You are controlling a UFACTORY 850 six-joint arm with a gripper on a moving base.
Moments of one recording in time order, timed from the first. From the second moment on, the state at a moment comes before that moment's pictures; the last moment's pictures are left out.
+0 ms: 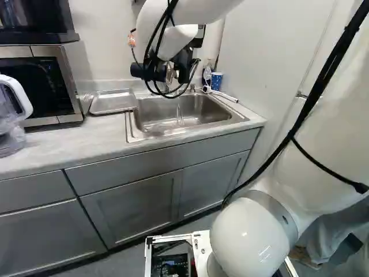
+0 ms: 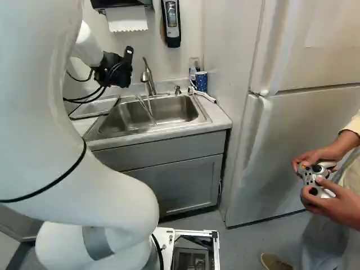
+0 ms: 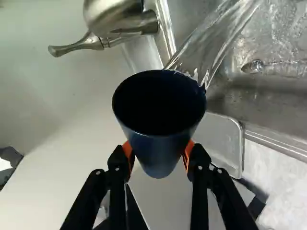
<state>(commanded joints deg) 25.4 5.7 -57.9 7.0 -2.9 109.0</state>
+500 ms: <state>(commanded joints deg) 25.4 5.7 -57.9 7.0 -2.9 109.6</state>
